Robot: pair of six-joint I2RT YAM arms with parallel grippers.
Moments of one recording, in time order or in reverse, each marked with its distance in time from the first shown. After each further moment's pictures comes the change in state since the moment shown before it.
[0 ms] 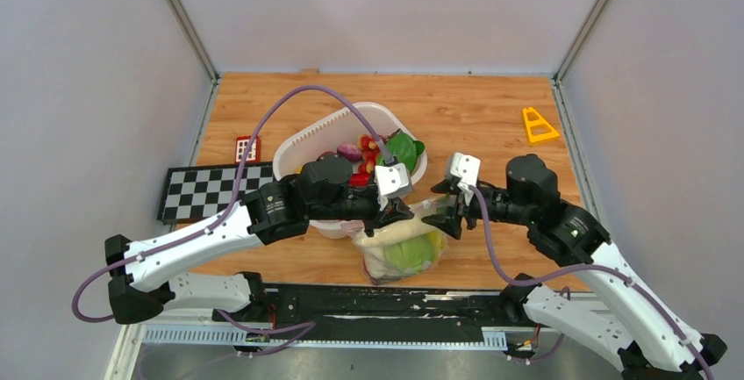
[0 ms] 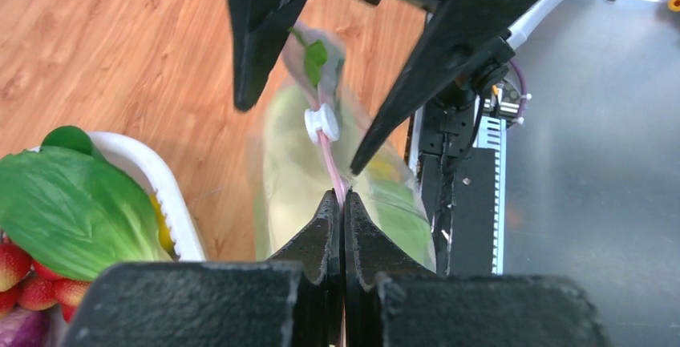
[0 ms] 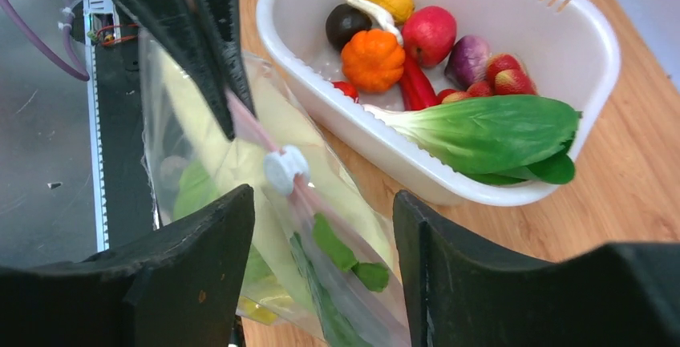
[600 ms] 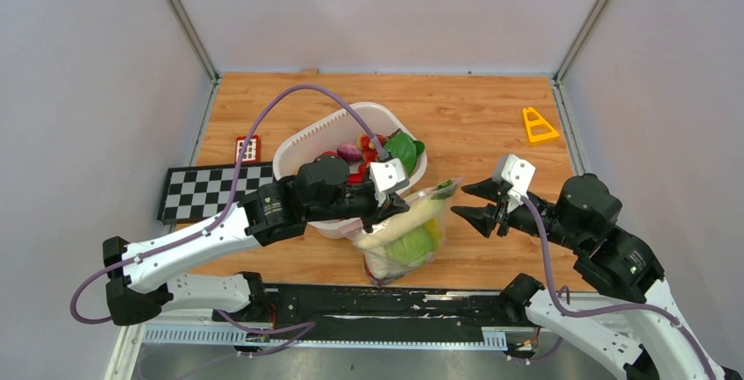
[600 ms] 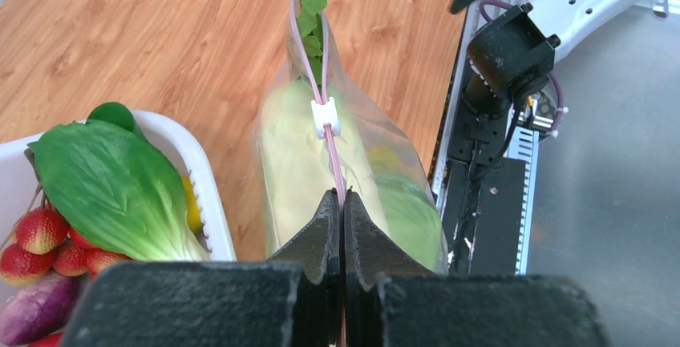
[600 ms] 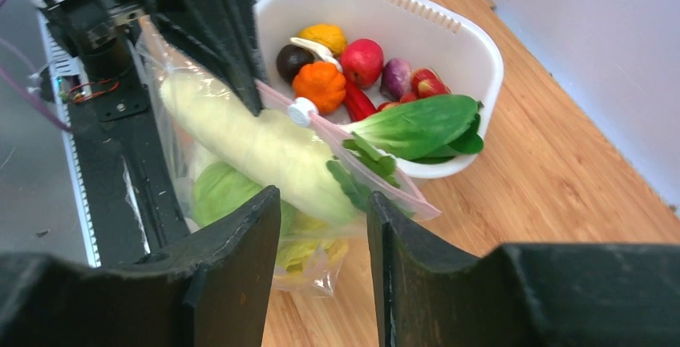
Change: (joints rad) left arm -0.001 -0.021 -0.019 0.007 -0.112 -0.013; right arm 0.000 -0.183 0.130 -0.133 0.147 0.056
